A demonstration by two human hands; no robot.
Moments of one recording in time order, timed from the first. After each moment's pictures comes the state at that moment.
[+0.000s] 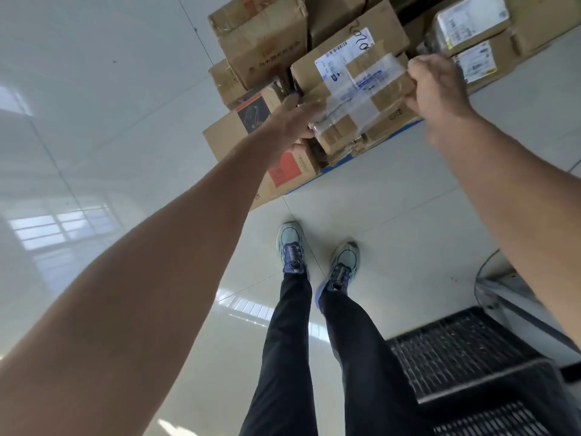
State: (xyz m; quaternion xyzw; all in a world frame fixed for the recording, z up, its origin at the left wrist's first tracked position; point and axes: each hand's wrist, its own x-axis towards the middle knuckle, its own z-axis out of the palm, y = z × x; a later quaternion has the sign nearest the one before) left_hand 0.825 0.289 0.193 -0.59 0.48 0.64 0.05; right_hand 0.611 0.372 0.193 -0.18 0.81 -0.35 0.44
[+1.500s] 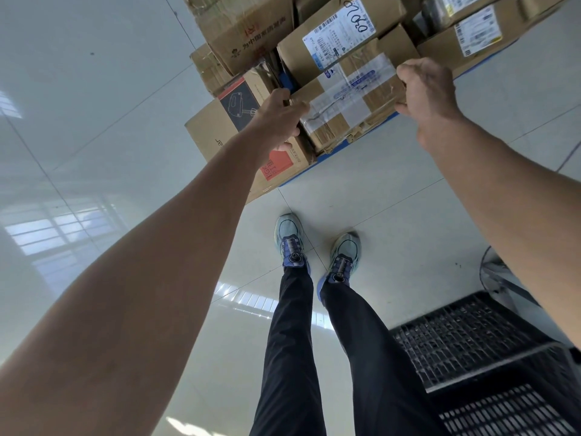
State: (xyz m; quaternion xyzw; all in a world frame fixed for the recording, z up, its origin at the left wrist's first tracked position) left_hand 0.831 0.294 0.168 -0.61 0.52 0.59 0.06; right_hand 0.620 0.386 0.156 -0.13 0.82 -0.37 0.42
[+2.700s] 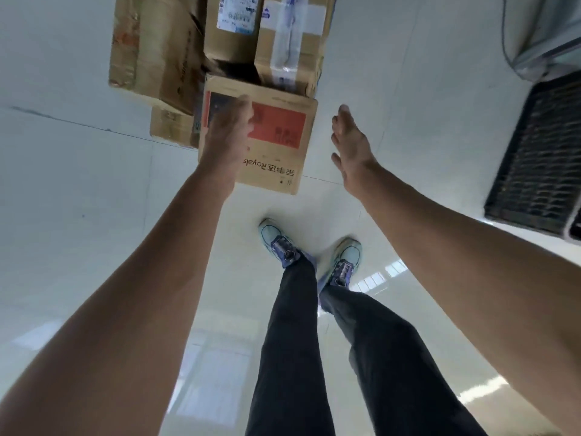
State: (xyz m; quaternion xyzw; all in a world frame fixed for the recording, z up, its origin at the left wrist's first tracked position) left_hand 0.942 0.240 0.175 -0.40 0.69 0.57 0.17; right_hand 0.897 0.427 0.126 0.29 0.67 -0.54 0.41
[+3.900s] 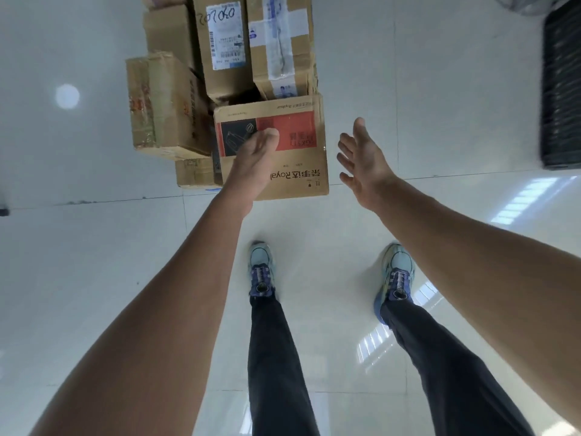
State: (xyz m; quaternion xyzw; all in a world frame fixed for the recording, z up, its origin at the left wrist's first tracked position) left_hand 0.958 0.219 0.153 -0.25 0.79 0.49 0.27; right_hand 0.954 0.409 0.107 0.35 0.56 -0.67 0.33
